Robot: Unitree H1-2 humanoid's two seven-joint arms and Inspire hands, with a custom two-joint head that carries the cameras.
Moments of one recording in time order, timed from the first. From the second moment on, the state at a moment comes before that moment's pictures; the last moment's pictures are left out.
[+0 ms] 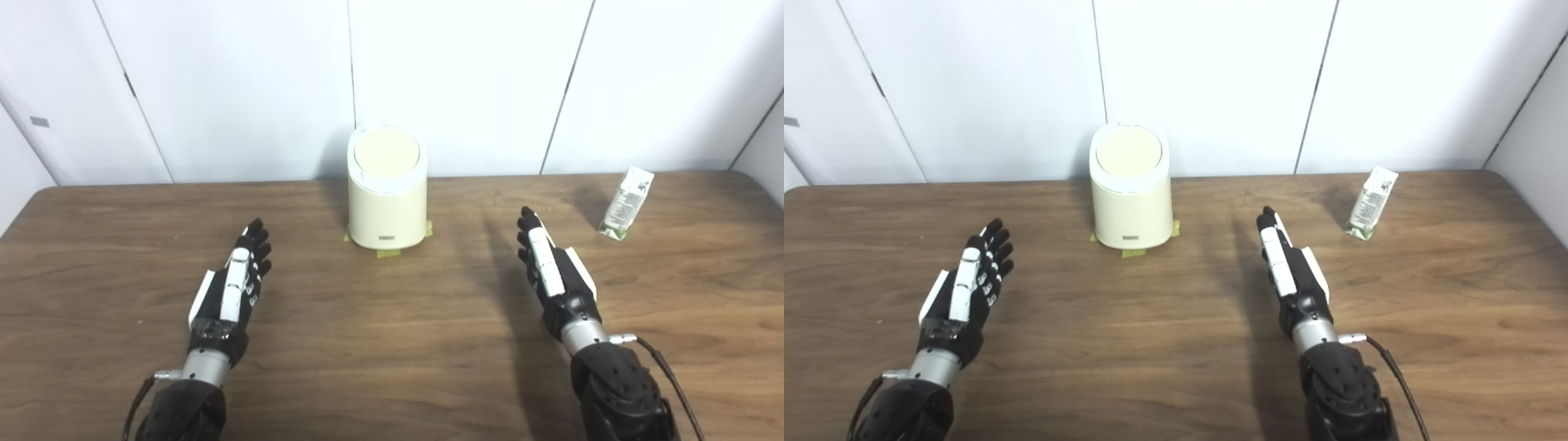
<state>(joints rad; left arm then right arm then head) -0.06 0.09 0.07 -0.21 -0.12 0.27 -0.08 -0.12 -0.05 -0.02 -0.22 -0.01 0.43 -0.01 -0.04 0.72</state>
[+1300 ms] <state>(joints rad) -0.87 0.20 -0.08 0.16 0.53 0.48 -0.49 -0.10 -0.03 -0.03 -0.16 -0.01 0.35 -0.03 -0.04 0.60</state>
